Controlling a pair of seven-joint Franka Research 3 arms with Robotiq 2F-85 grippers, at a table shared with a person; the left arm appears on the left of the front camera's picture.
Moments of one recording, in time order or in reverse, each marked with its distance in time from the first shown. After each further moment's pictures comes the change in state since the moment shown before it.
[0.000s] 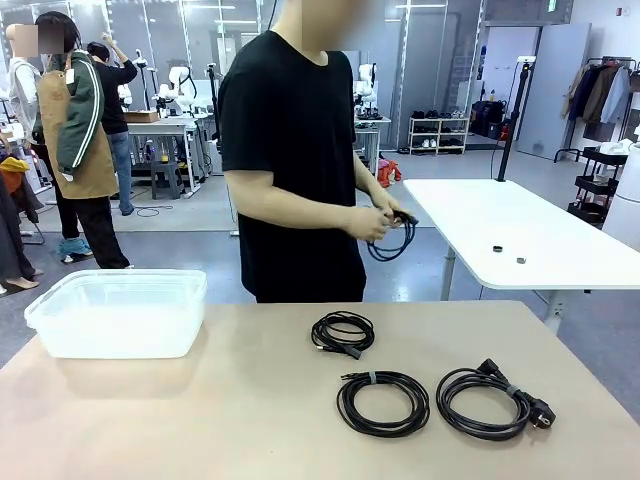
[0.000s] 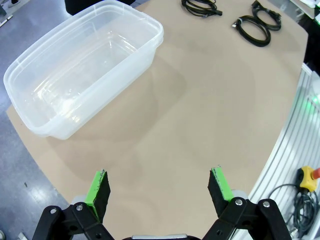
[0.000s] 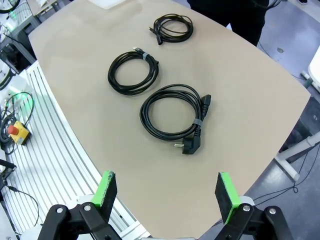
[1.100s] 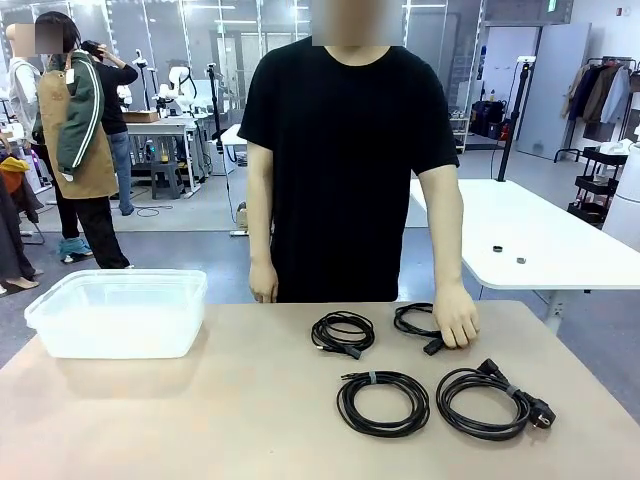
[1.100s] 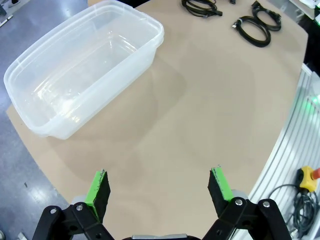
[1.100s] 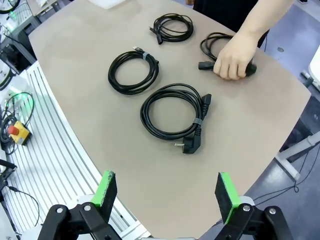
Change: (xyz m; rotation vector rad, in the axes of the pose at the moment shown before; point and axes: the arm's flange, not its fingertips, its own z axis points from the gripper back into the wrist) left arm -0.001 0.000 0.000 0.000 -0.002 0.002; right arm -0.001 -0.001 0.000 0.002 0.001 -0.004
